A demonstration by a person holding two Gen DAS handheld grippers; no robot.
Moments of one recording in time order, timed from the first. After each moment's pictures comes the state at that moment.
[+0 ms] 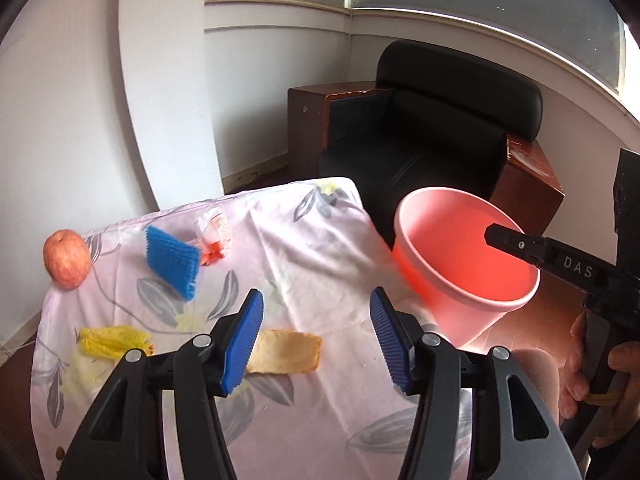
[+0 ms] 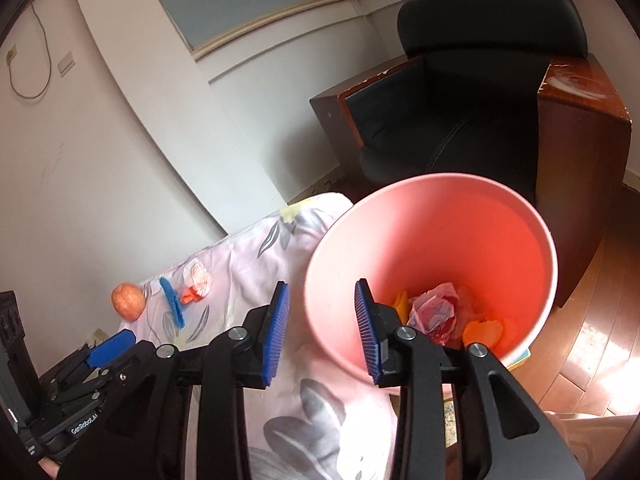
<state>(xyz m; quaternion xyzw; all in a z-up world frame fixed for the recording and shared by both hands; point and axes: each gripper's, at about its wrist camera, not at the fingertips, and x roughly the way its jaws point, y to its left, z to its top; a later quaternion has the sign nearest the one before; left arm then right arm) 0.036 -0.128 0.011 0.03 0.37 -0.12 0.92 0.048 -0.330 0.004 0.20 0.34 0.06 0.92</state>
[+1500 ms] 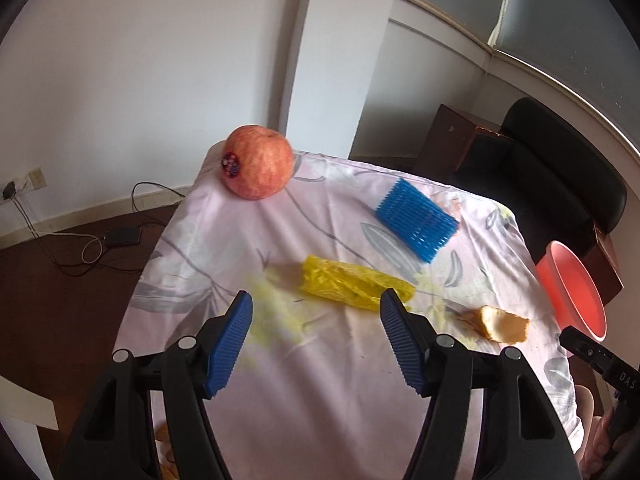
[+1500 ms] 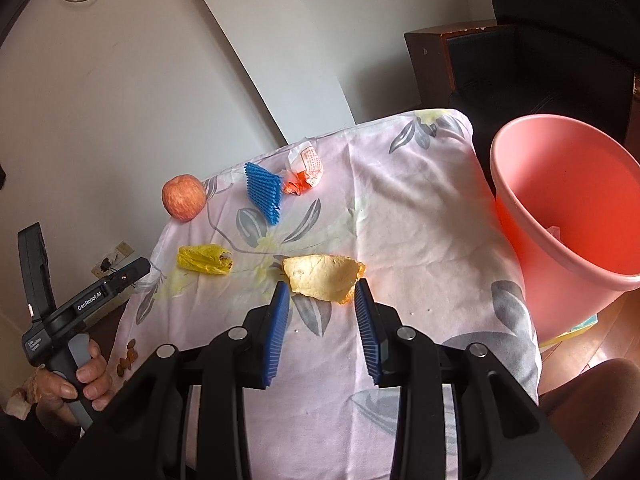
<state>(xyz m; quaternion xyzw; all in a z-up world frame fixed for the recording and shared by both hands) 0.016 0.104 -0.025 -0.12 0.38 0.03 0.92 0.027 -0.182 -0.013 0.14 0.42 0.16 0.88</state>
